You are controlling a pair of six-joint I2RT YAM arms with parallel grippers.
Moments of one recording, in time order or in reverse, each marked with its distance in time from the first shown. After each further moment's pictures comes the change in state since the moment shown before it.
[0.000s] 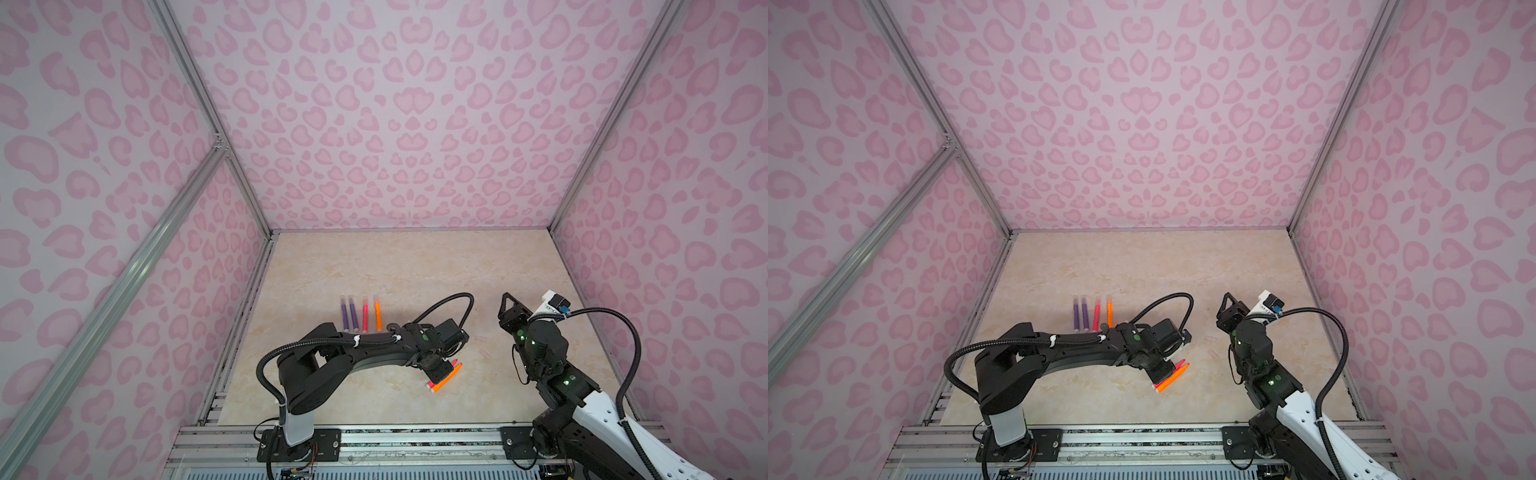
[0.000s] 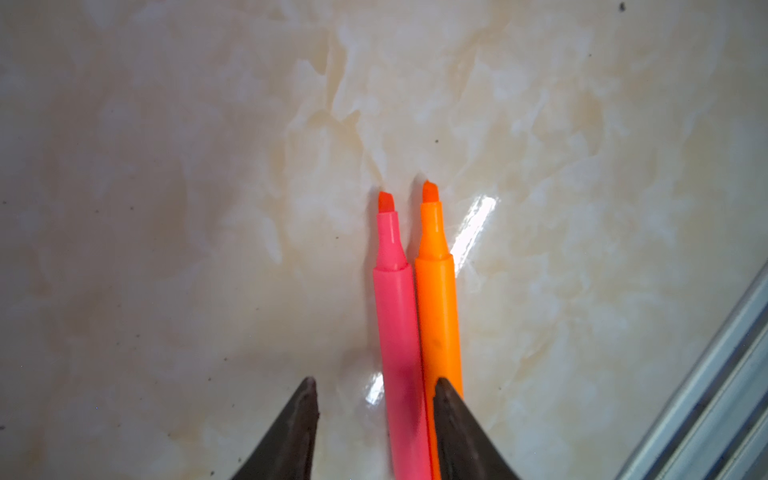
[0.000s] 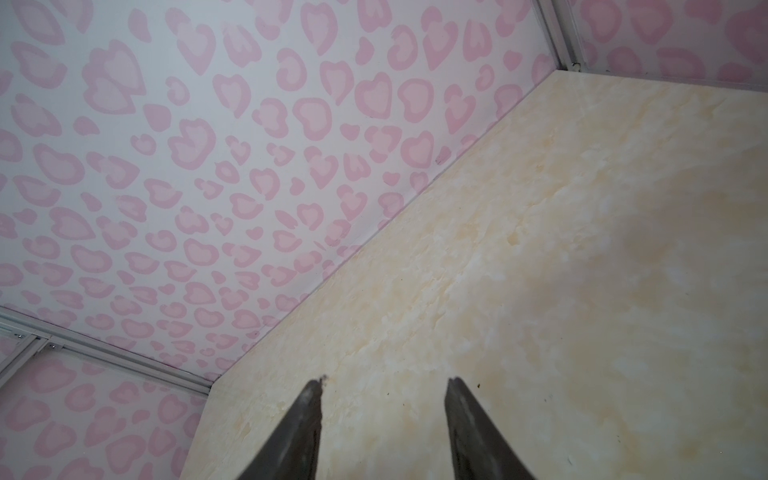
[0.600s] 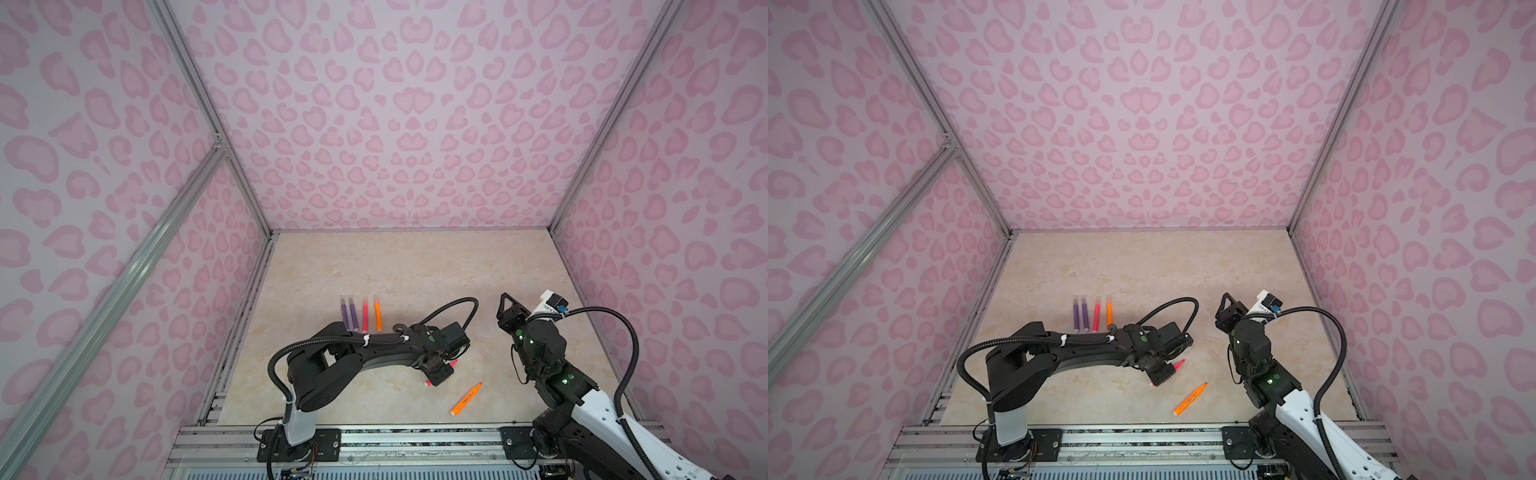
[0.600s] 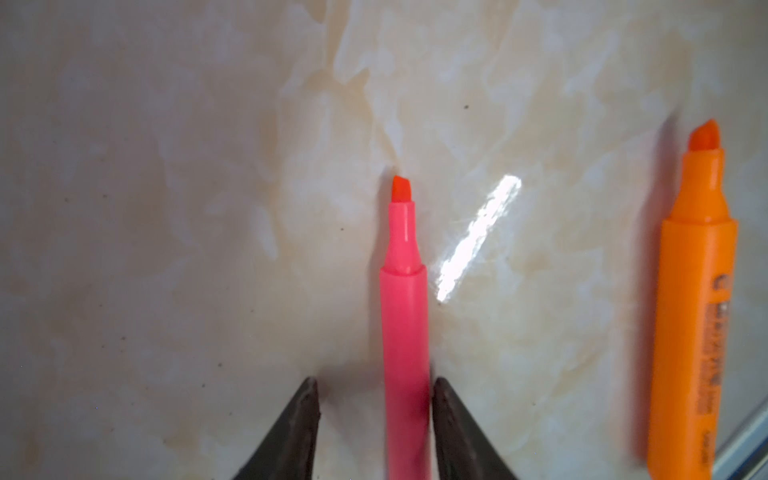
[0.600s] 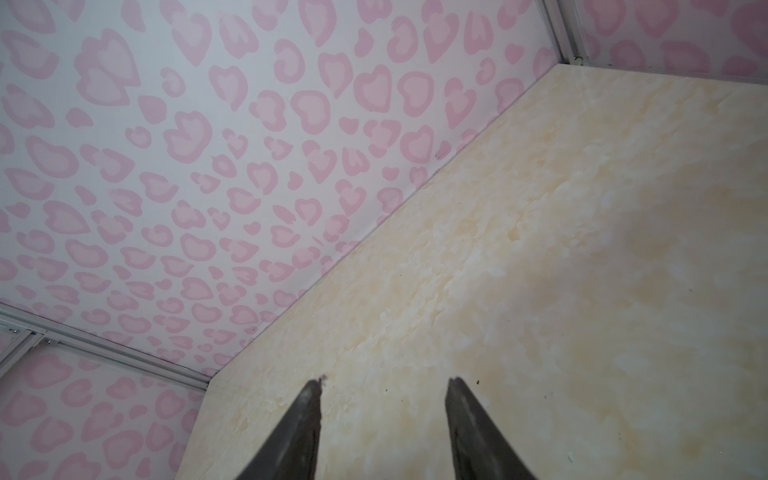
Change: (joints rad) left arm -0.019 0.051 0.037 -0.052 -0.051 0.011; right arm 0.000 0.020 0.000 0.008 -0.007 0.000
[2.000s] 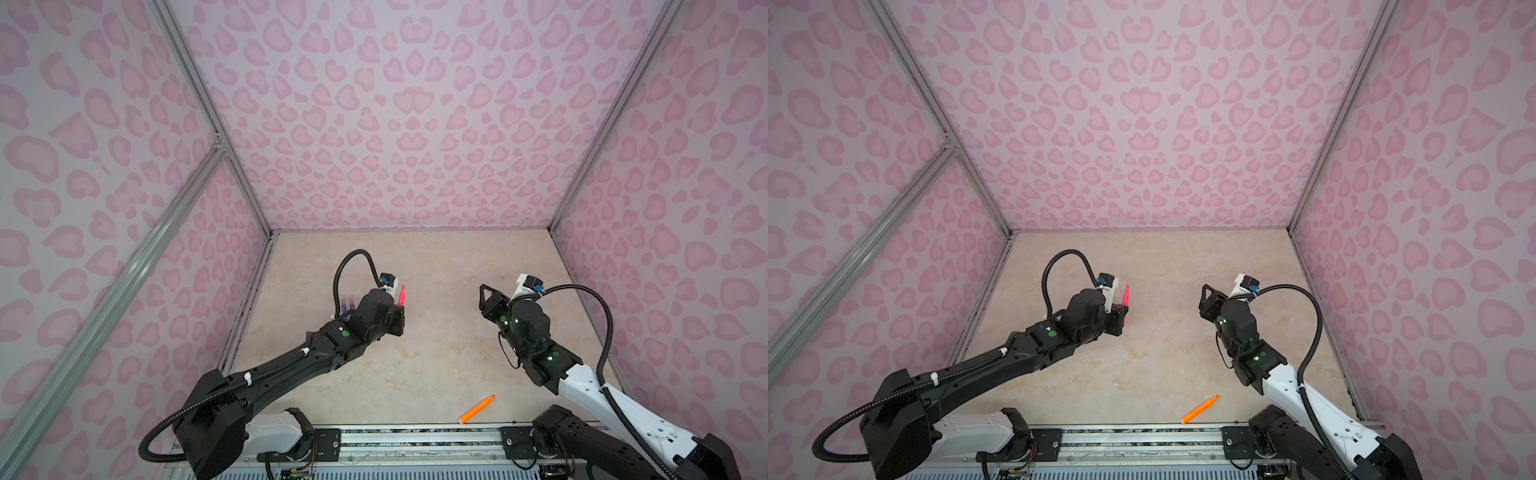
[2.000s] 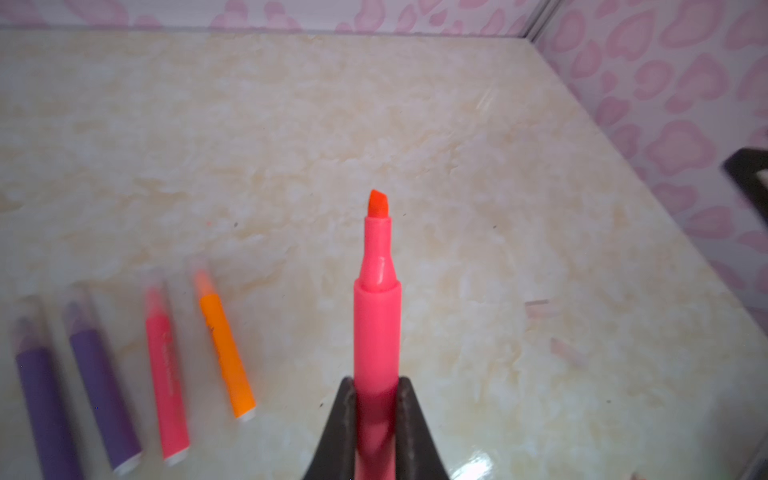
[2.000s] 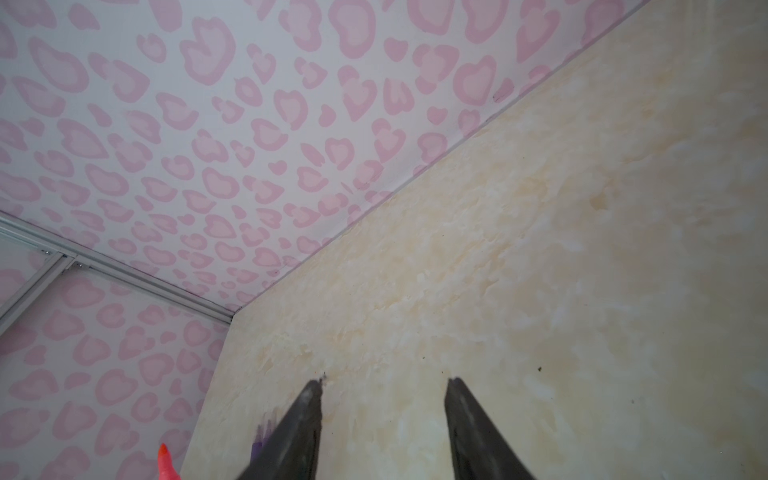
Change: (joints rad) left arm 0.354 -0.680 -0.498 0.458 -0.189 -0.334; right arm 0.010 0.252 0.133 0.053 -0.204 -0.041
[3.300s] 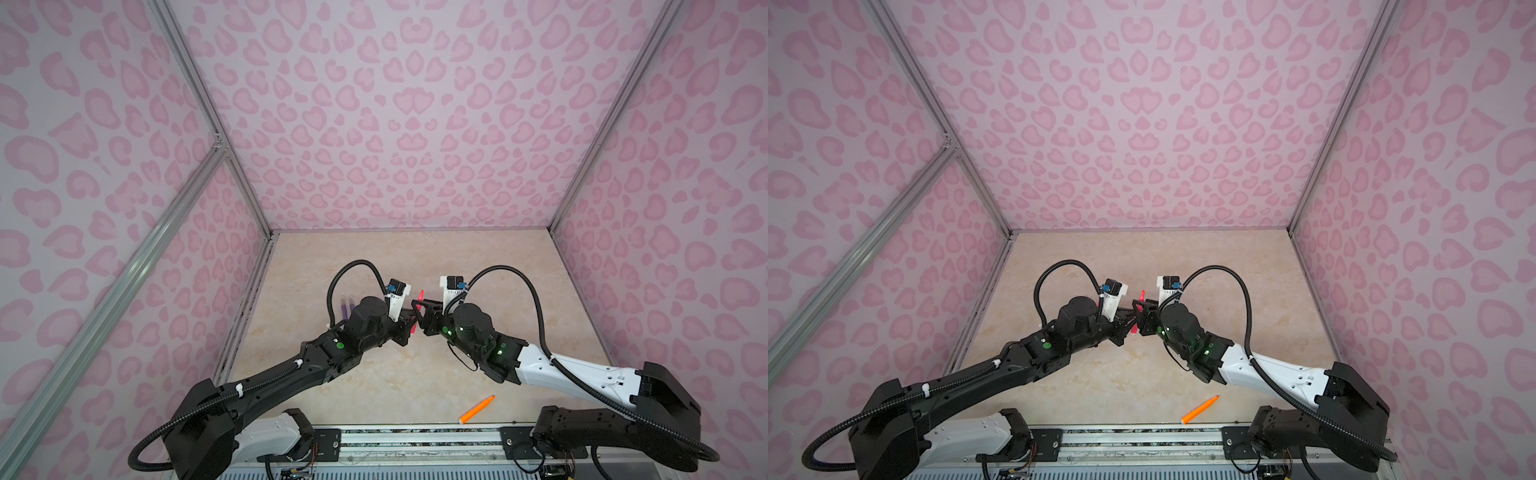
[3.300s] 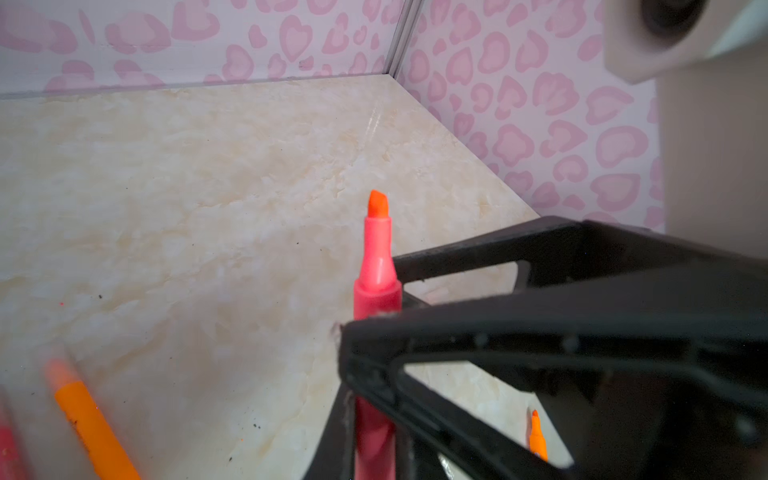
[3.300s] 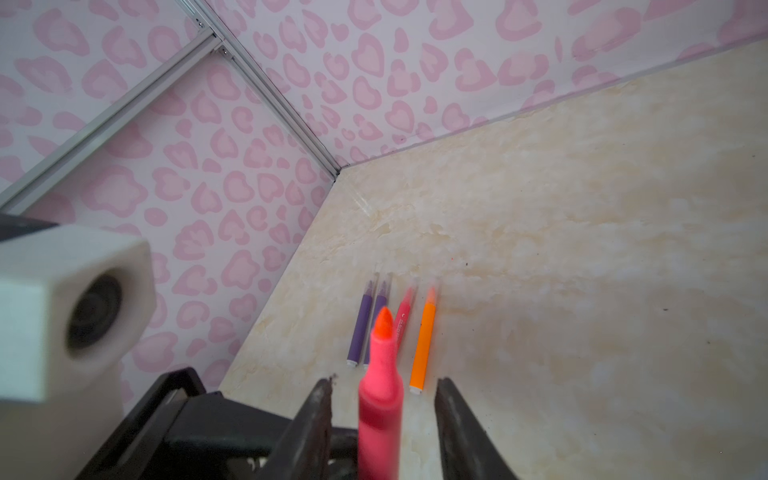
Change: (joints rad) left arm -0.063 -0.039 -0.030 0.221 0.274 0.104; right arm 0.415 0.341 0.204 0.154 -0.049 -0.119
